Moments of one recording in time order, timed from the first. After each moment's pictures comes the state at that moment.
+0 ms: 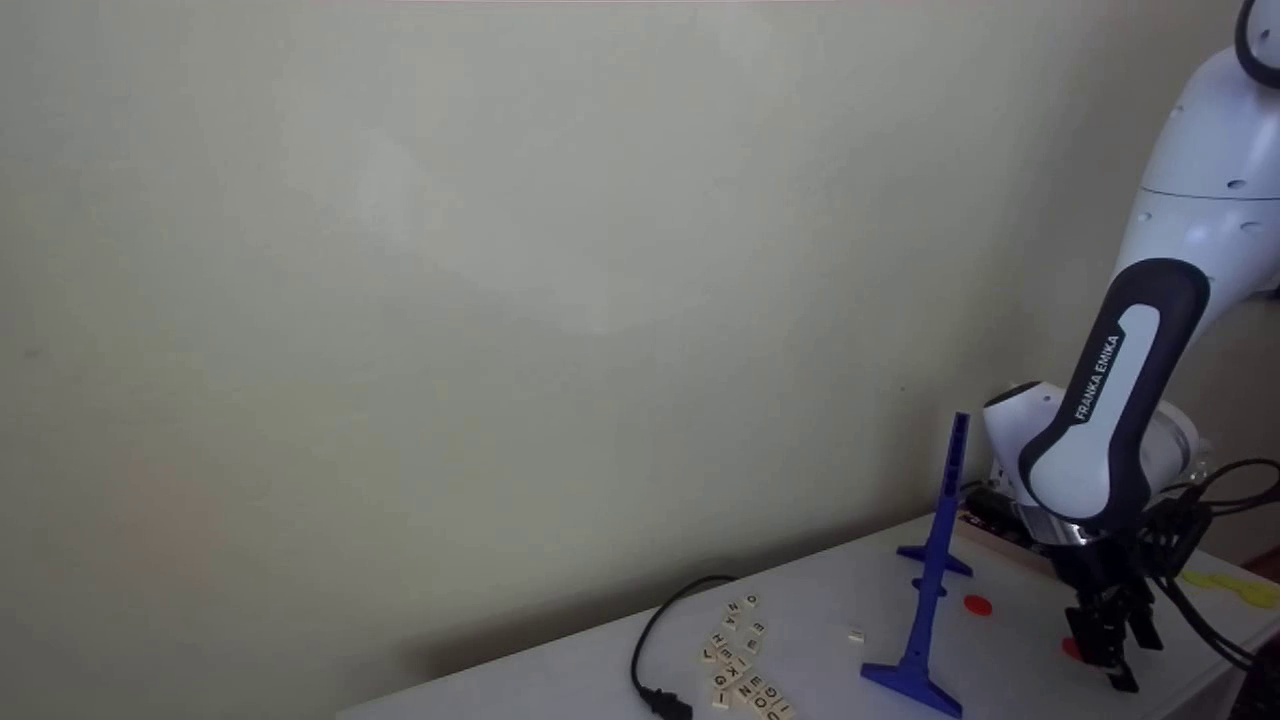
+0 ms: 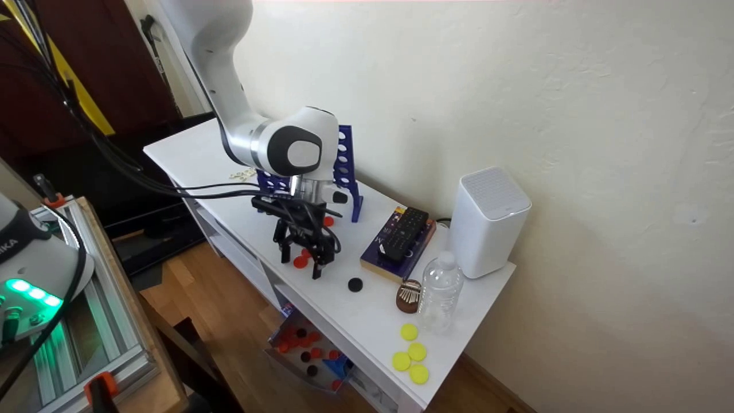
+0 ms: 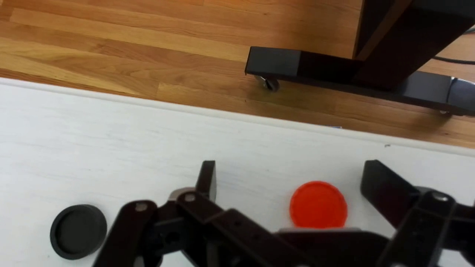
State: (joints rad) arm -0.17 0.79 -0.16 -2.18 -0.43 2.51 -0.11
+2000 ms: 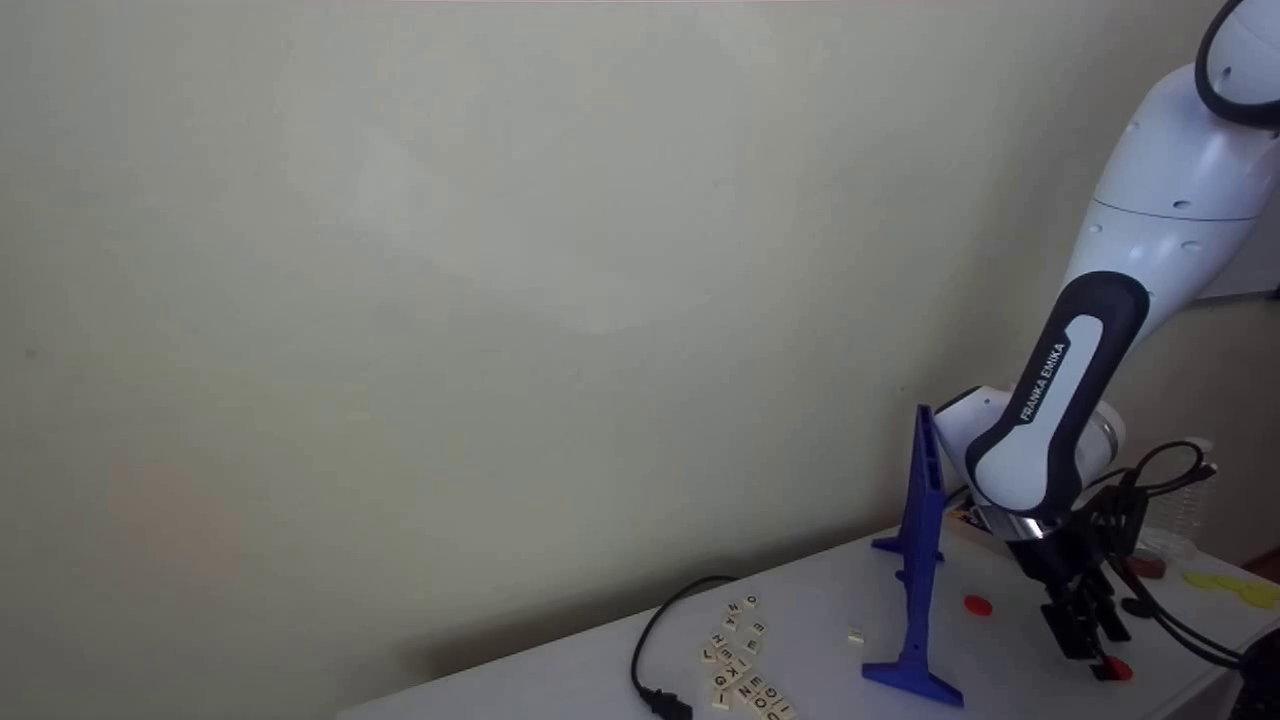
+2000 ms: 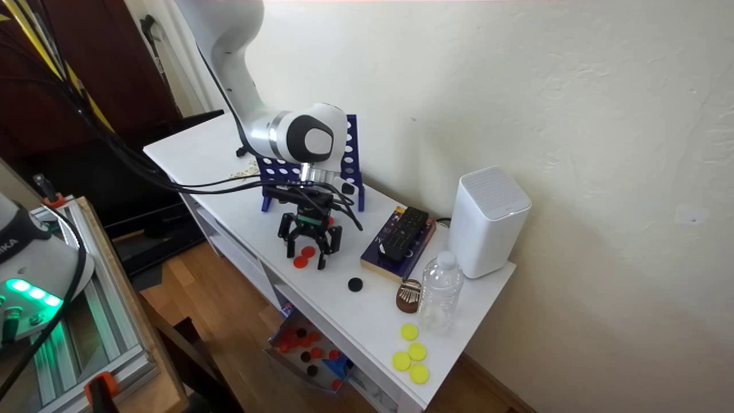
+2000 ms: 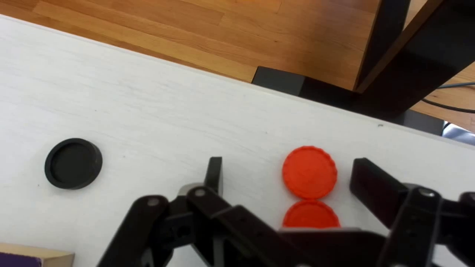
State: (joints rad) arm -0.12 0.85 -0.13 -2.03 -0.42 2.32 -0.21
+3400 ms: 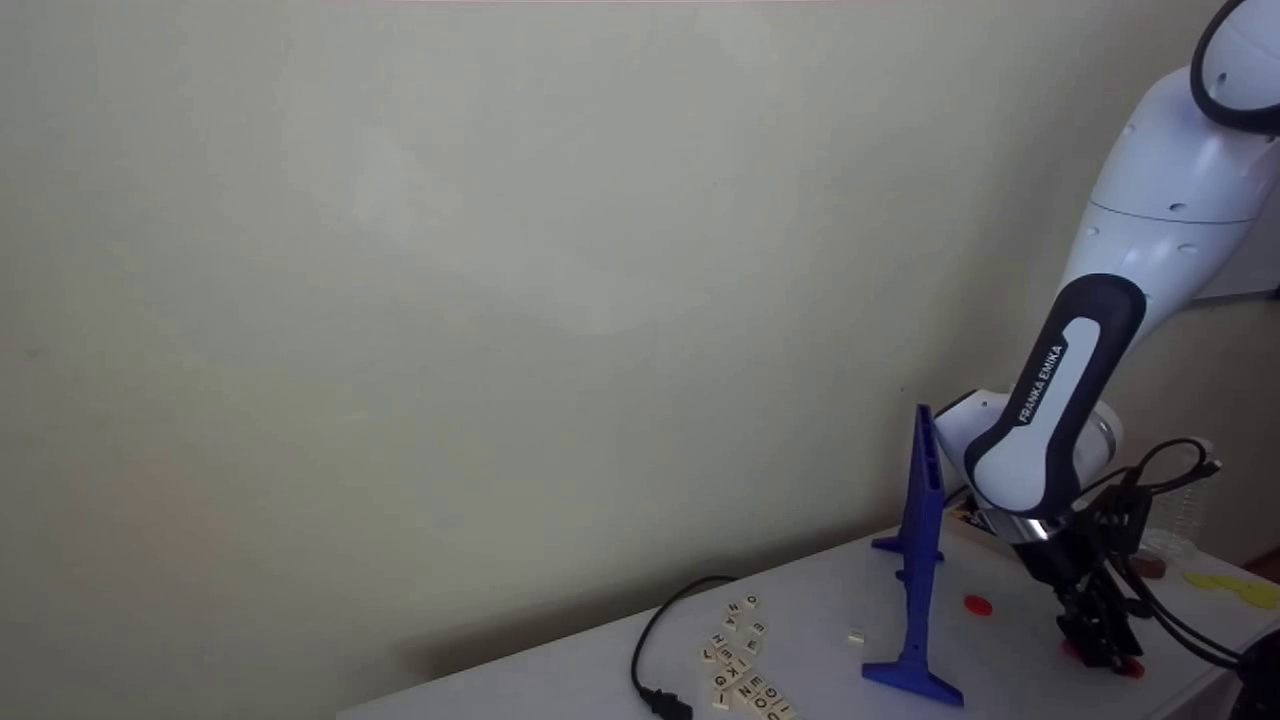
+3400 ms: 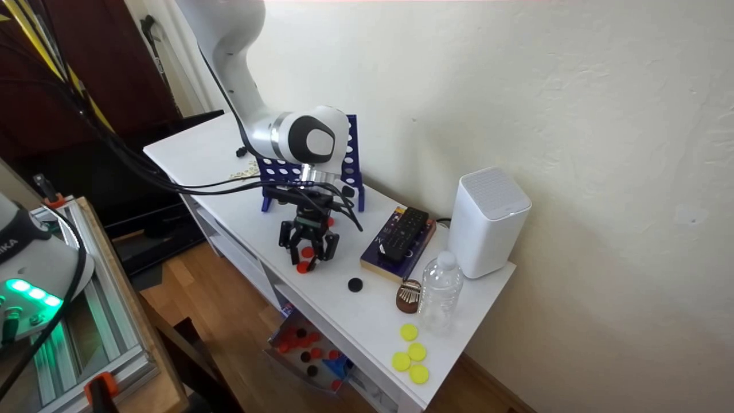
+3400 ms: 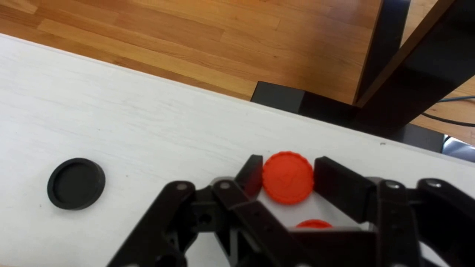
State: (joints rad) arm -0.11 0.86 -0.14 -2.02 -0.42 2.28 -0.21
